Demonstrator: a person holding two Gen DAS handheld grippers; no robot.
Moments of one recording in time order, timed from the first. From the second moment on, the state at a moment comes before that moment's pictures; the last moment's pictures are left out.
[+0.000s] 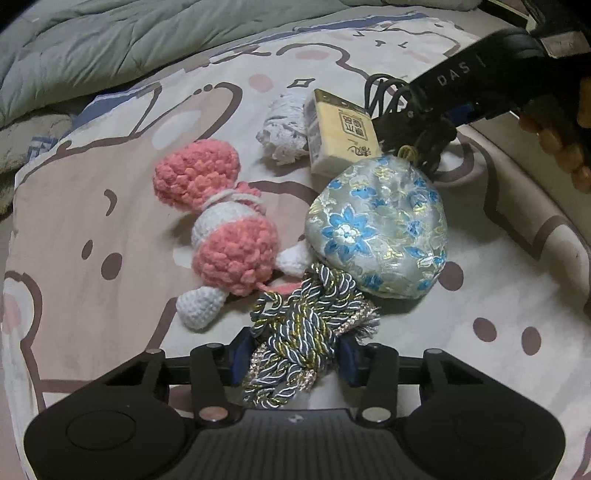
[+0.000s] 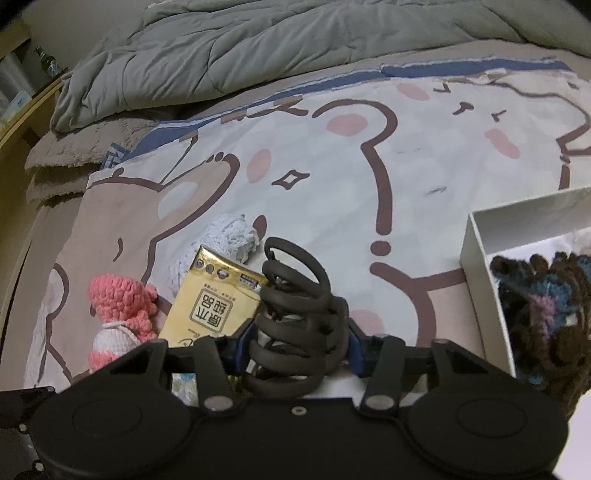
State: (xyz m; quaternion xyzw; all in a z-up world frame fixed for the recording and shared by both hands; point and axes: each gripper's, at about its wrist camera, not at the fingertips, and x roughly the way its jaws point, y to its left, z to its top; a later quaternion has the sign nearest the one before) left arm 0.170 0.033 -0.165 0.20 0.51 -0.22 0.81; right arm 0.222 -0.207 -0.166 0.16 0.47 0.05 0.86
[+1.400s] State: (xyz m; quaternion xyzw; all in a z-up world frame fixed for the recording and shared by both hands) left arm 0.128 -0.015 -0.033 -0.02 0.40 -0.15 0.91; right arm 0.108 -0.257 -0.029 0.06 0.33 0.09 0.94
